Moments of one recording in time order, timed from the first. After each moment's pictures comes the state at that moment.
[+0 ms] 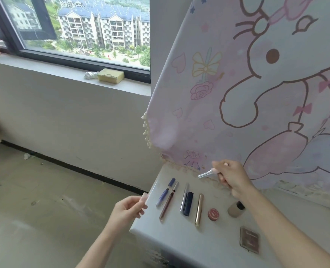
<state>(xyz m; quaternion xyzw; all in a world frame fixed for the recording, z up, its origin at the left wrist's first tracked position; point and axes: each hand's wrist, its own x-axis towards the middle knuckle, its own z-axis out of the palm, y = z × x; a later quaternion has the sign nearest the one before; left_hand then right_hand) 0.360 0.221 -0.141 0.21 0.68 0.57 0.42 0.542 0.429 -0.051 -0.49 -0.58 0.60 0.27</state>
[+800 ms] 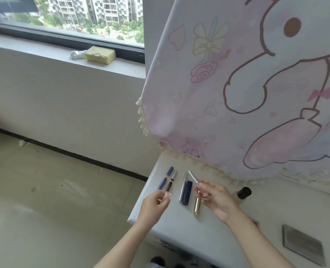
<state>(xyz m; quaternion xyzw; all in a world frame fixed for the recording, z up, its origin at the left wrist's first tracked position) 0.401 0.283 -0.193 0.32 0.77 0.42 0.36 0.545 0.403 -0.135 -0.49 -0.40 0.75 0.18</state>
